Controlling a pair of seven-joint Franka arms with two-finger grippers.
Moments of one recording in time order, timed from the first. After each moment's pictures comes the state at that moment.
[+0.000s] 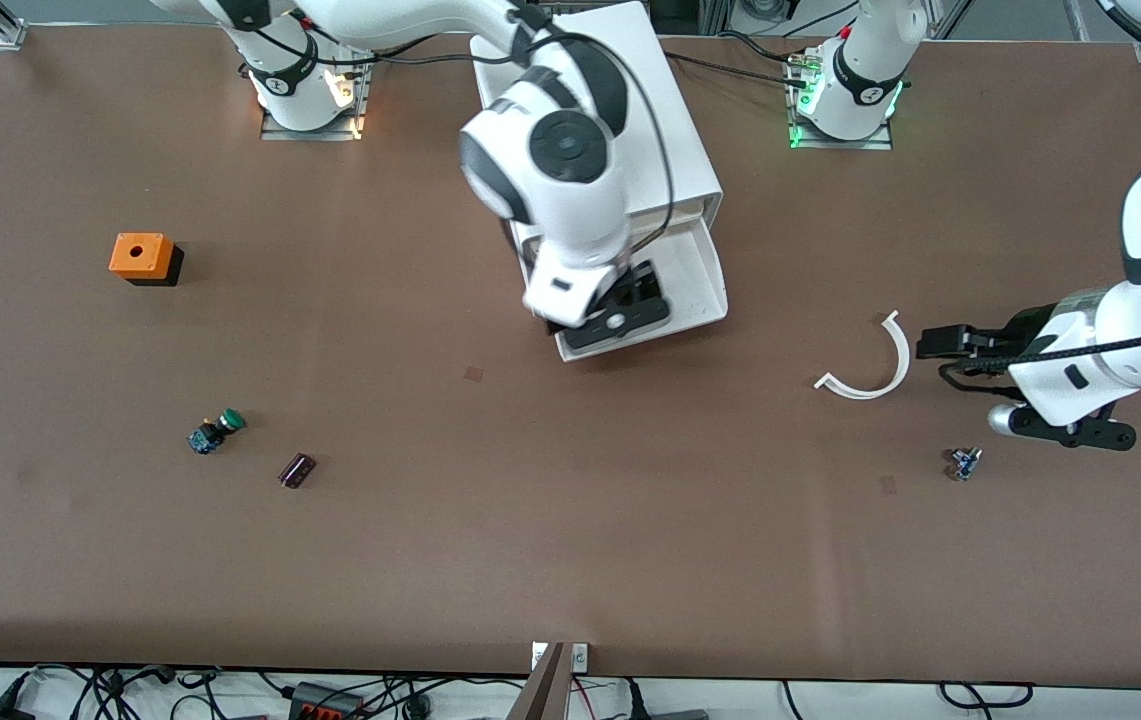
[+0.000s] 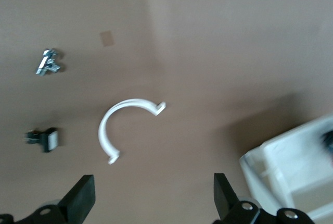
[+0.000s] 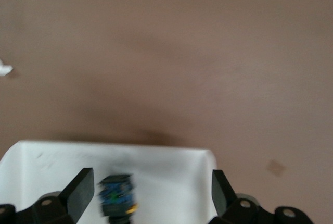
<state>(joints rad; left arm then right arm) 0.09 0.48 -0.22 -1.20 -0.06 1.47 -0.07 0.74 0.79 0.00 -0.94 0.02 1.87 0.47</state>
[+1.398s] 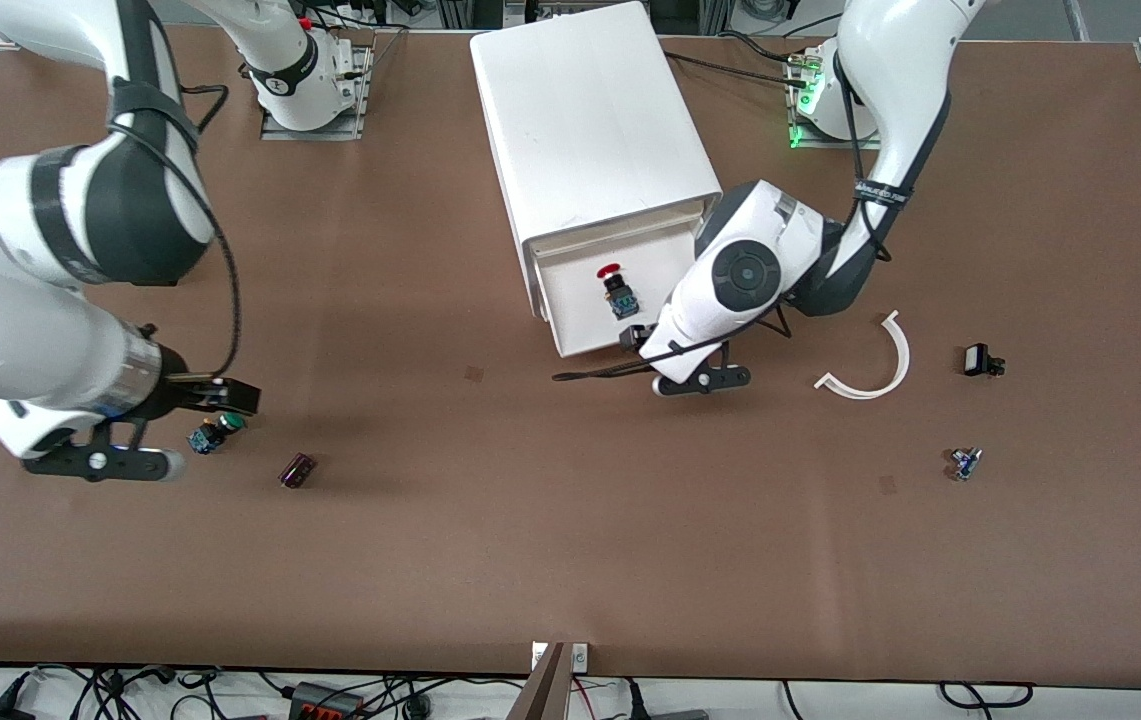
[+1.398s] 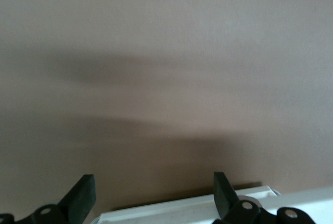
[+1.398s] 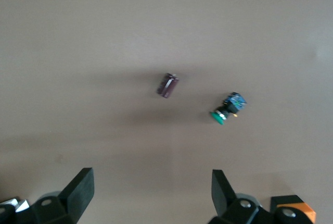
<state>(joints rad) -0.37 0.54 -0.24 -1.70 -0.09 2.15 -0.71 0.24 0.62 -0.12 -0.96 0.02 1.50 0.21</state>
